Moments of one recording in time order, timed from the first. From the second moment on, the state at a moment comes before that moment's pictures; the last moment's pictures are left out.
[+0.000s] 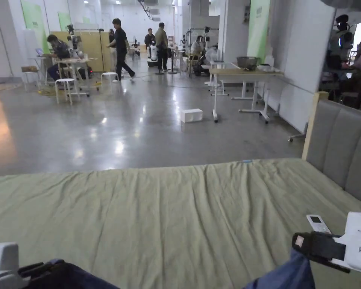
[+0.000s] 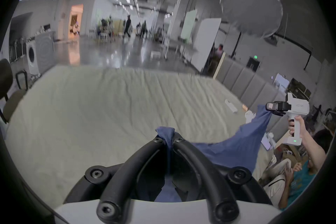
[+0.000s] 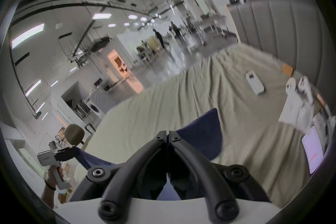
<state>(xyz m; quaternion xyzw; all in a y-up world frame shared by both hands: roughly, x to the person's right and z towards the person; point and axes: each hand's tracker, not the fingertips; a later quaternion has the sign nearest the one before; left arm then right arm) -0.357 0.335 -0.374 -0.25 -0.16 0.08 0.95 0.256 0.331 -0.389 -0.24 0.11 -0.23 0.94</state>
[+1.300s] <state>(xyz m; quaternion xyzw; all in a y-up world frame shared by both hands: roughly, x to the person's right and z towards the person) -0.447 0.664 -0.283 0.05 -0.05 0.11 0.99 0.183 0.764 -0.320 0.10 0.03 -0.10 0.99</state>
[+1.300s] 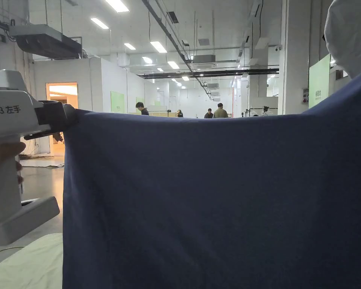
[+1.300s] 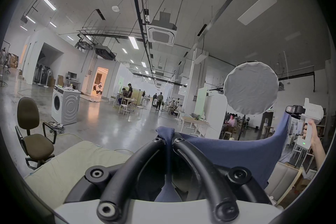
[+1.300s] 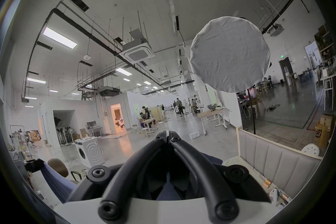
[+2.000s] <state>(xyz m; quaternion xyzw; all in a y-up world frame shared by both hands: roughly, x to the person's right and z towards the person) -0.432 0.640 -0.355 0.01 -0.04 0.09 1.00 0.175 0.754 -0.378 0.09 0.00 -0.08 0.99</state>
